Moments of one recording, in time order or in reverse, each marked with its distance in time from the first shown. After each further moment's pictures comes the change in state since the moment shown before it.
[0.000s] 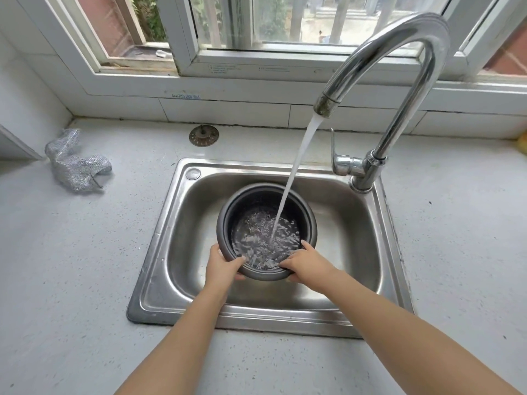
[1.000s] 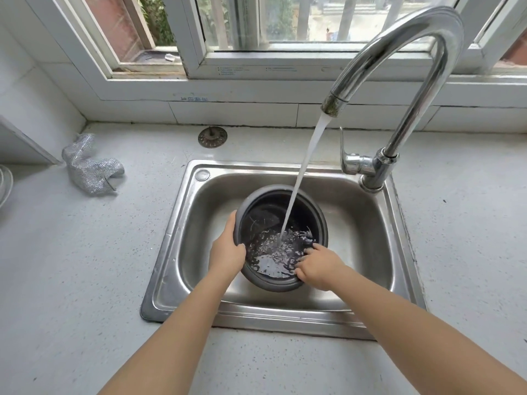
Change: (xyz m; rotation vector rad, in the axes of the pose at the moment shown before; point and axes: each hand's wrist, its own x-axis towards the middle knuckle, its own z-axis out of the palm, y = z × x) left_hand -0.011 0.048 -0.007 0.461 -0.014 0.244; right_hand 0.001 0.001 0.004 -0.113 -0.033 0.027
